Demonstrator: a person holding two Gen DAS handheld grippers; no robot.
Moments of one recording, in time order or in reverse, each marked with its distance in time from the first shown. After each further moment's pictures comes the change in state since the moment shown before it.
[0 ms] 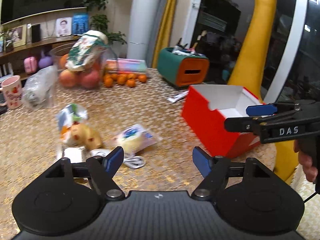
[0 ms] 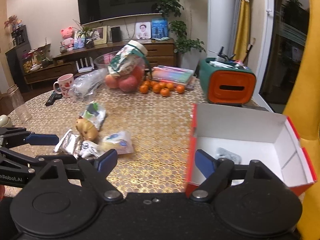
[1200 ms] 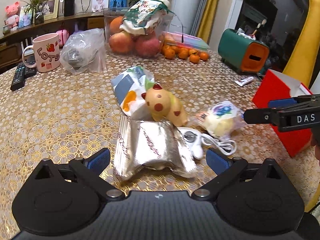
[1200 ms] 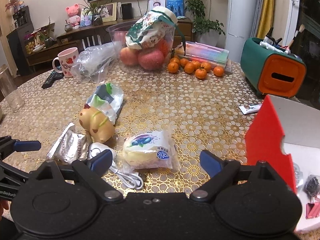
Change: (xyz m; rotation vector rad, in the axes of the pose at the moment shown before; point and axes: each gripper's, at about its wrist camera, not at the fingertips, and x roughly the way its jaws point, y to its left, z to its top) left arm 0.069 0.129 -0.033 -0.111 0.093 0.154; right arm 0.137 0.067 0.010 -0.031 0.123 0.018
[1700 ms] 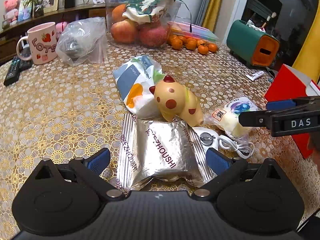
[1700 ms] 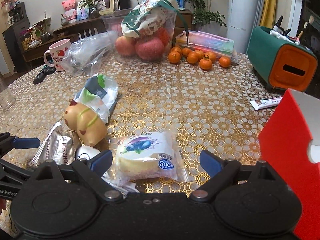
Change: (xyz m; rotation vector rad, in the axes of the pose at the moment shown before) left arm 0.033 0.011 0.004 -0.014 0.045 0.005; right arm 0.044 0.000 0.004 0.013 0.044 -0.002
